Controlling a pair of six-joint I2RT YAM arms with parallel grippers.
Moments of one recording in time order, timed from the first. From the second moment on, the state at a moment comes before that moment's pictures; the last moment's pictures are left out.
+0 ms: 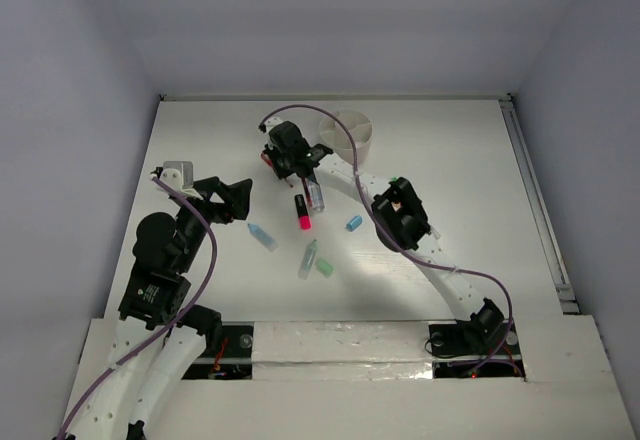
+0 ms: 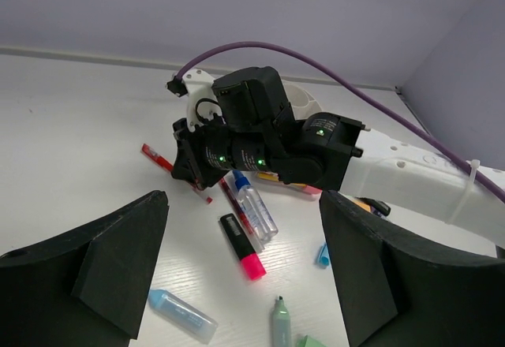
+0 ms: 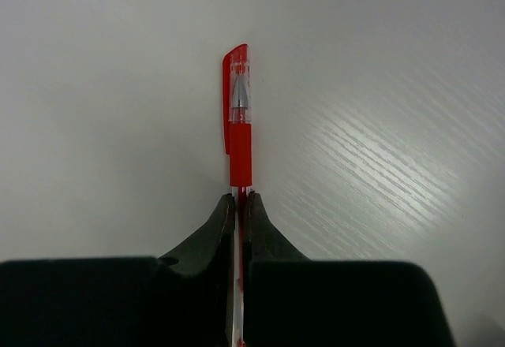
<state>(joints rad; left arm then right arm) -0.33 0.47 0.69 -0.21 -0.02 -0.34 0.79 2.68 2.43 -0.43 0.06 0.10</state>
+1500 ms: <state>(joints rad) -0.34 0.82 0.67 0.06 0.37 -0.56 0.78 1.67 1.11 0.77 -0.20 0.79</state>
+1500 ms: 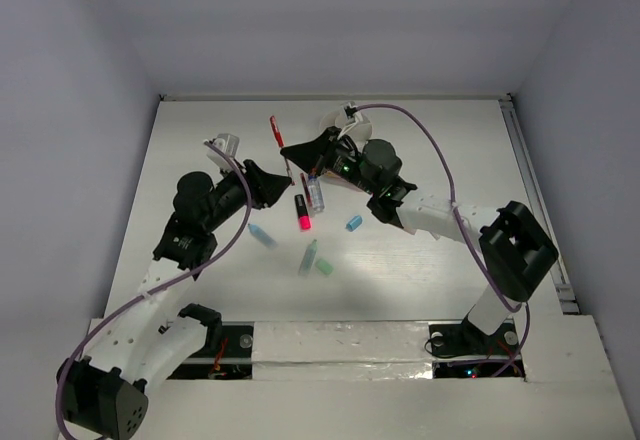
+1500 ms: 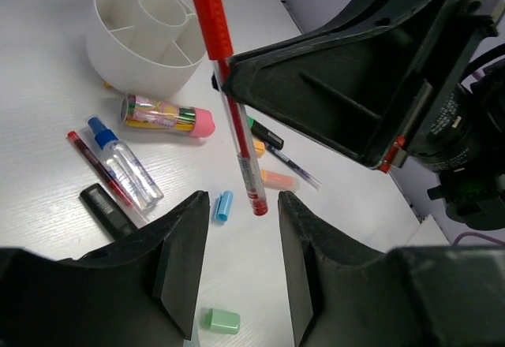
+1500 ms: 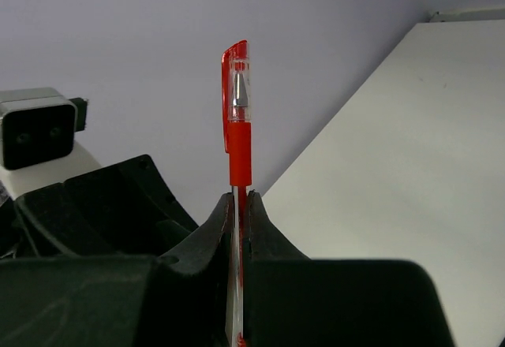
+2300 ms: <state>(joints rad) -0.37 0.87 0.66 0.11 0.37 -0.61 0.78 1.67 1.08 0.83 -0.34 0.88</state>
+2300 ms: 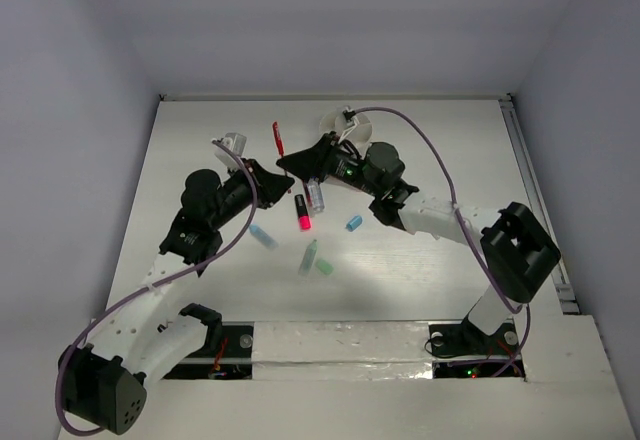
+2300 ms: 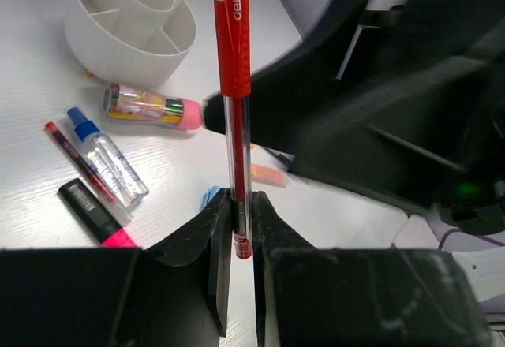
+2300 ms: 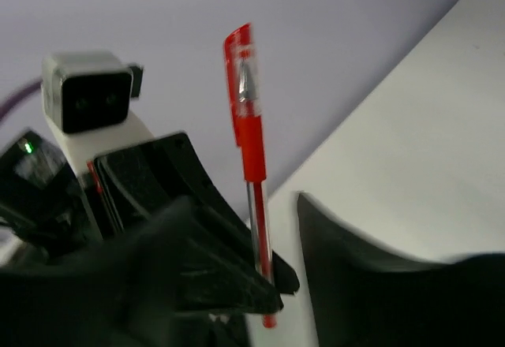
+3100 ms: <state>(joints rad) -0.43 1.01 0.83 -0.17 0.57 -0.26 0.73 1.51 1.45 0.02 -0.35 0.38</state>
